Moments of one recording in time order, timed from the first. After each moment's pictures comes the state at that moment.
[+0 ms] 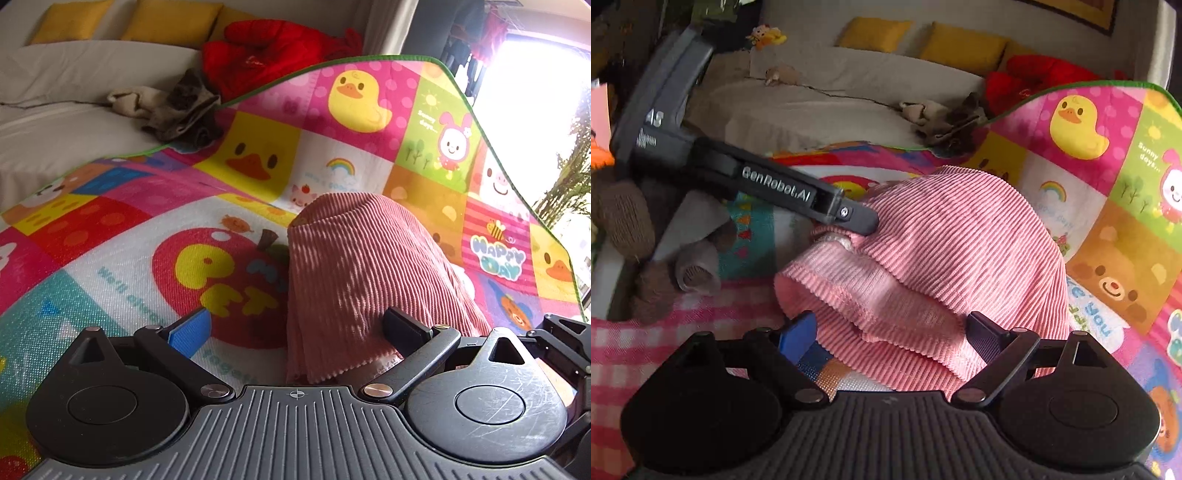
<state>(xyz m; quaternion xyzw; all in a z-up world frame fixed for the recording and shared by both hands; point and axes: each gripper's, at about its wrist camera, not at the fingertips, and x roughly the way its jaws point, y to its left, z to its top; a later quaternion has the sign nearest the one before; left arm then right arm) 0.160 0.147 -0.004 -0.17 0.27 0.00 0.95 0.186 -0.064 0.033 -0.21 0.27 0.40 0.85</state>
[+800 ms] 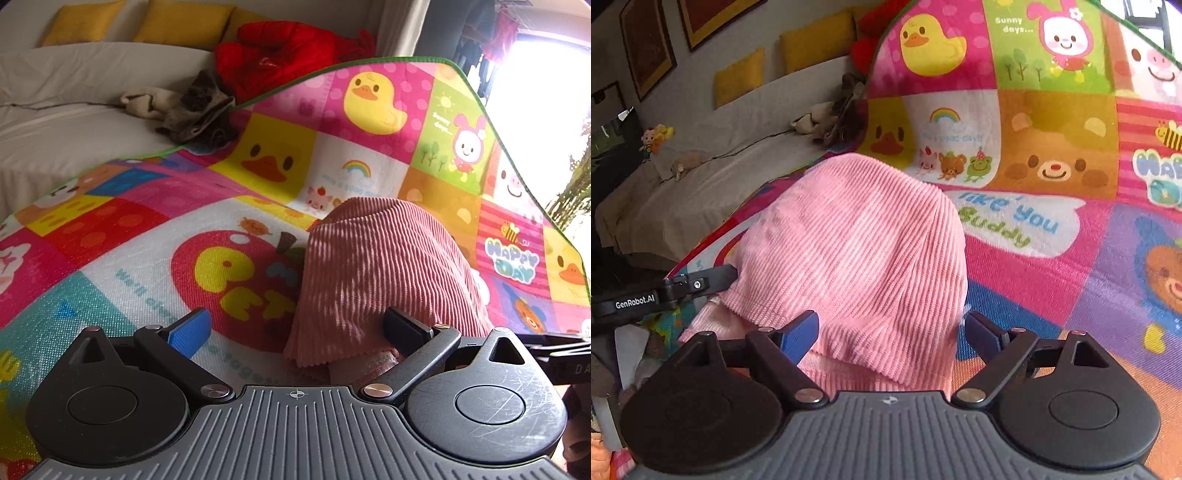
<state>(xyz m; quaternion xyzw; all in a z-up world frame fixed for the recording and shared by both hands) 0.161 0.150 -0.003 -0.17 0.27 0.03 0.95 0.250 -0.123 0.031 0.00 0.35 0.30 0.89</state>
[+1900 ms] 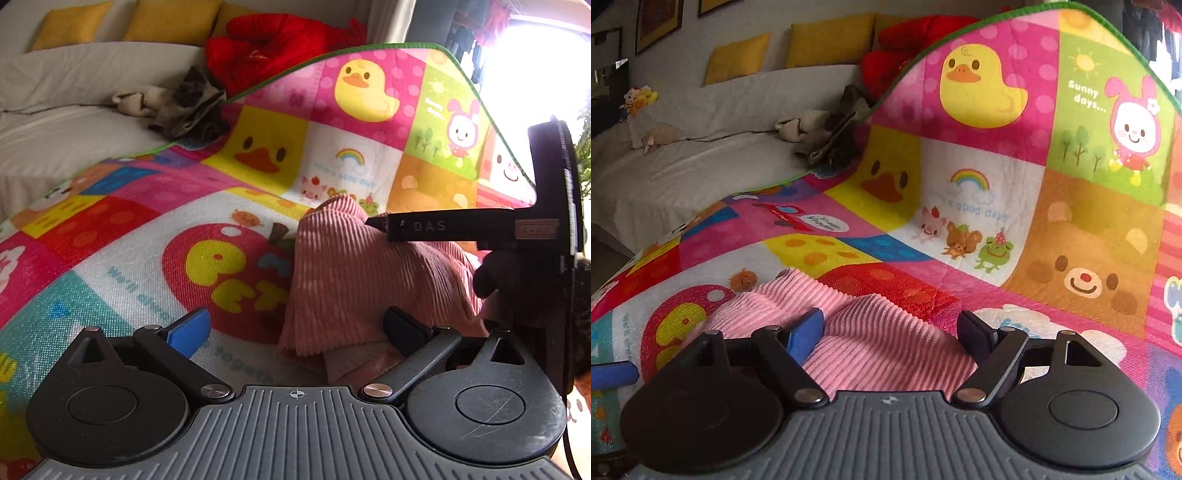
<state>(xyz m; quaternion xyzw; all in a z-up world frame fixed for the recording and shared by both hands) 0.162 0.145 -0.004 -0.15 0.29 0.02 0.95 0.317 -0.016 0.035 -0.11 0.29 0.26 0.91</state>
